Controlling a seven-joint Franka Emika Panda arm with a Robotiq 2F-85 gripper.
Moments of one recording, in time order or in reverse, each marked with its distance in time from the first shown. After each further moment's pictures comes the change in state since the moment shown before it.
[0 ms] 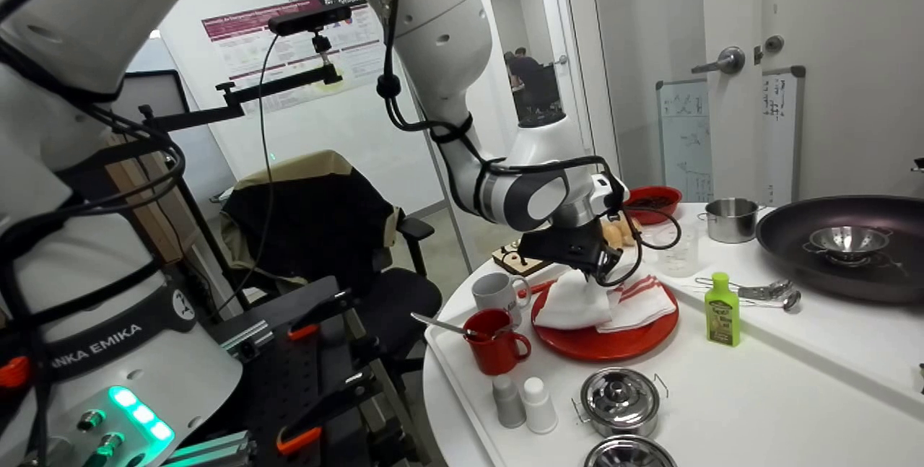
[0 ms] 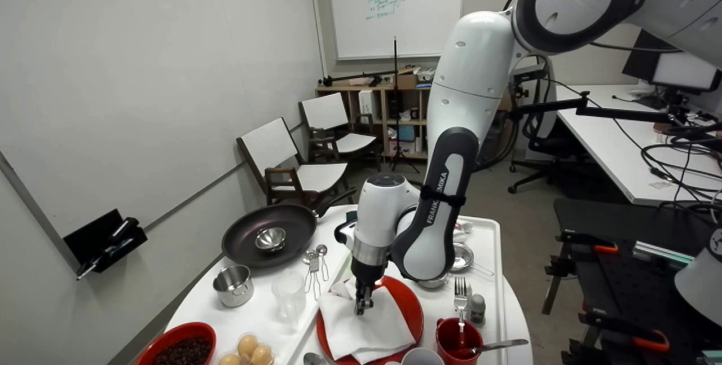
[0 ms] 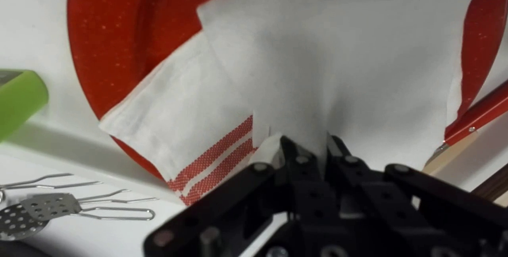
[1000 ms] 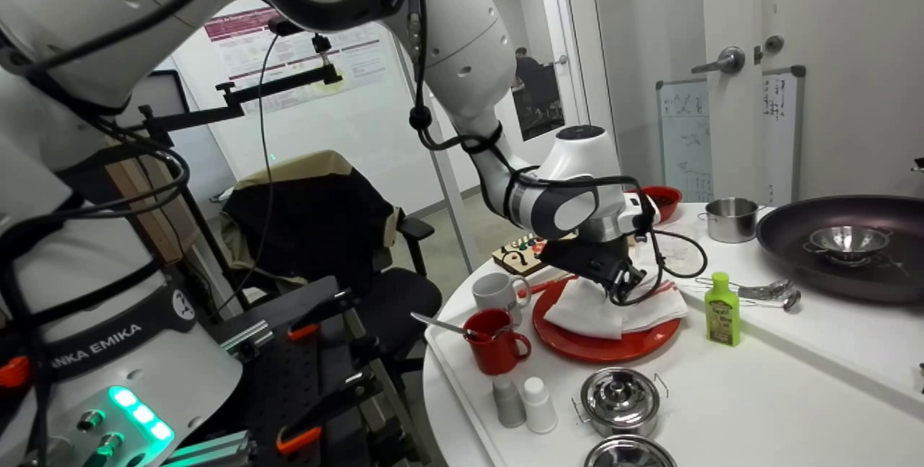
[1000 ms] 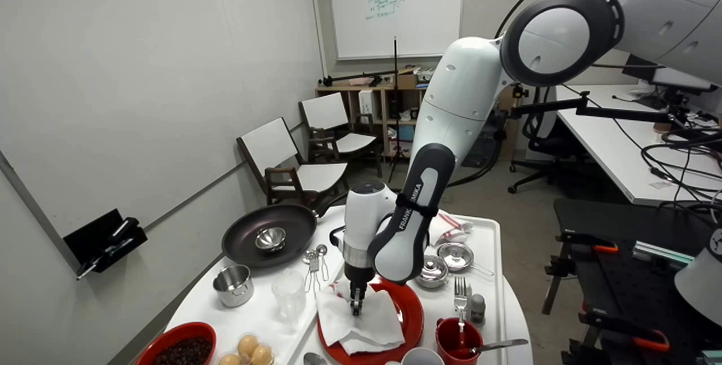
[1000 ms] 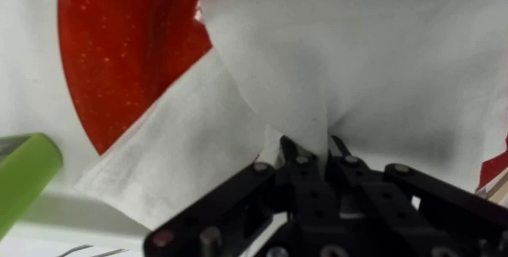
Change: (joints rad) arm 0.001 0.130 -0.009 0.213 0.104 -0.158 0.042
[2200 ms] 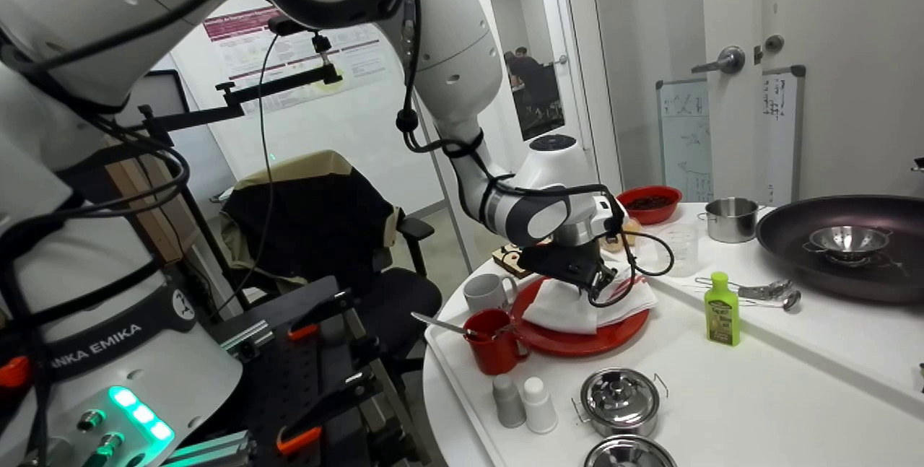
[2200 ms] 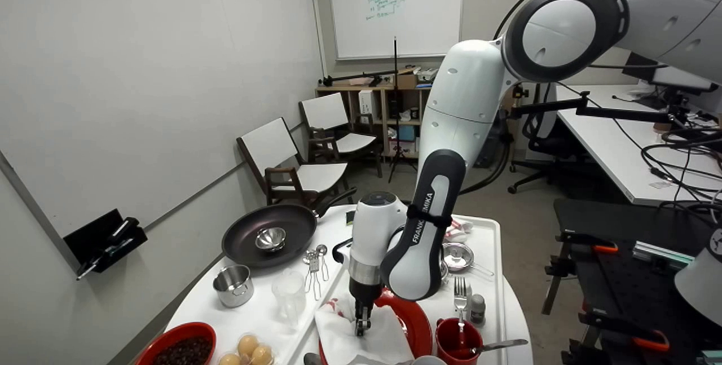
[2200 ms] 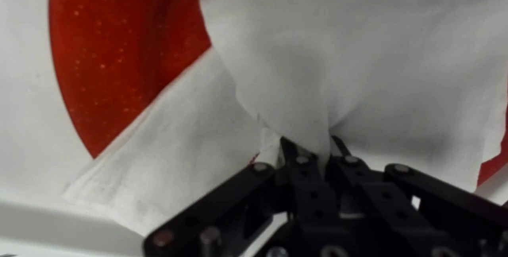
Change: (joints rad) arm 0.006 -0.013 0.045 -0.101 -0.006 0.099 -0.085
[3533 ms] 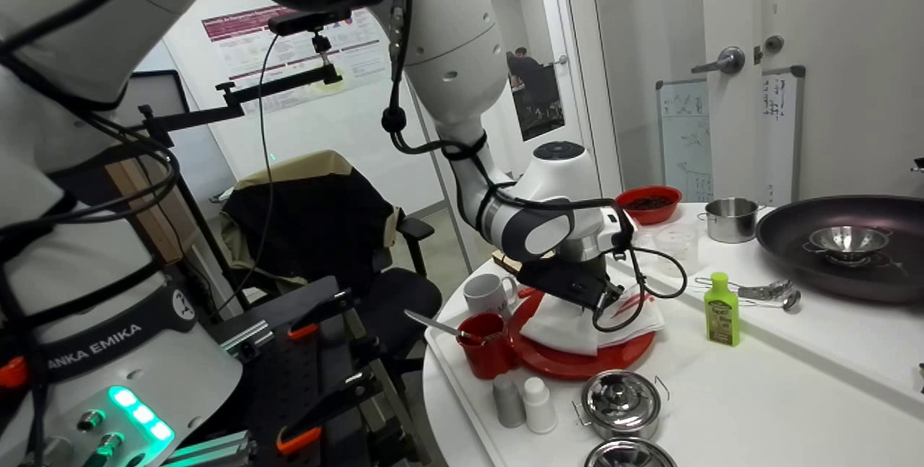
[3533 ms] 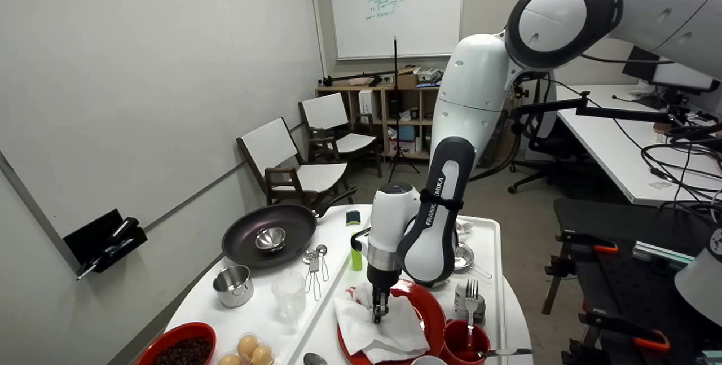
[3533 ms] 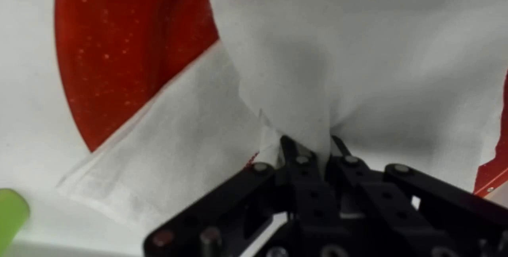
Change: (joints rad) arm -0.114 -0.032 0.023 -0.099 -0.030 0.030 -0.046
